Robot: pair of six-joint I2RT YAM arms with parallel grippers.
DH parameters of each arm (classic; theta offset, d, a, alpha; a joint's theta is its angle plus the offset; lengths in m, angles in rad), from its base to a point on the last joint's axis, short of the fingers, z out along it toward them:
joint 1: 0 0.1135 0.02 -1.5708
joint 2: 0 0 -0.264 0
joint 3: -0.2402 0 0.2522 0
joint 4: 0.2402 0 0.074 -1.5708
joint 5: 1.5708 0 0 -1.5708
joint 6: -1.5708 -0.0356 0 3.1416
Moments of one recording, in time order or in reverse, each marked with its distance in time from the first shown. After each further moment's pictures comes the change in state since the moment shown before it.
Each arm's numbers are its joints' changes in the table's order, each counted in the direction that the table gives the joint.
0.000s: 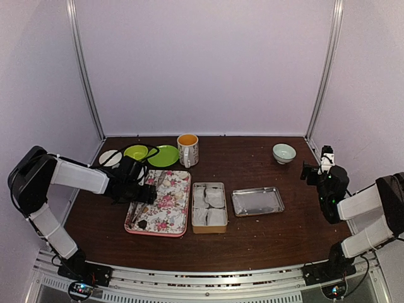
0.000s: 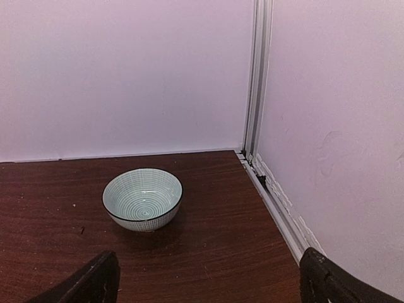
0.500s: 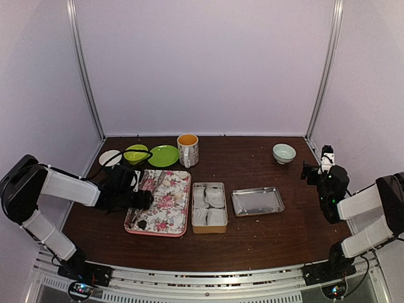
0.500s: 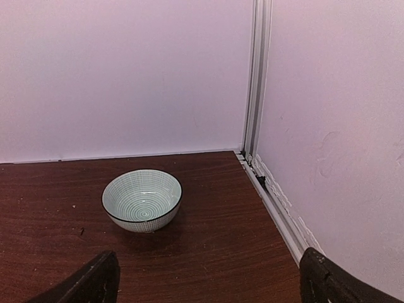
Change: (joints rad) left arm 0.000 -0.116 0.190 -0.183 0.015 0.013; right arm -0.001 0.000 -0.002 -0.003 0.002 -0.002
